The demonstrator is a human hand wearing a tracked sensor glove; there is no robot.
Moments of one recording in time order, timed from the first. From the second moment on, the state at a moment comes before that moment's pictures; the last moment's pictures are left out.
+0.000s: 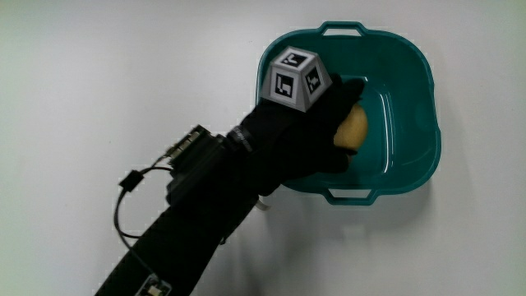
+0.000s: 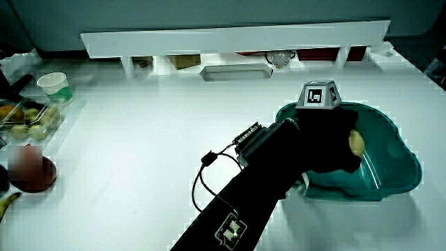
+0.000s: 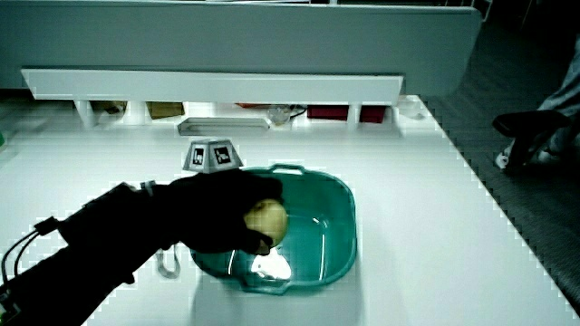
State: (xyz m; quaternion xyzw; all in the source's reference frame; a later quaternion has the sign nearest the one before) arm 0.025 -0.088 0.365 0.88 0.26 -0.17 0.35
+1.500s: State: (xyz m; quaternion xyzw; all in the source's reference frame) arm 0.023 -0.079 0.399 0.87 0.22 -0.13 0.43
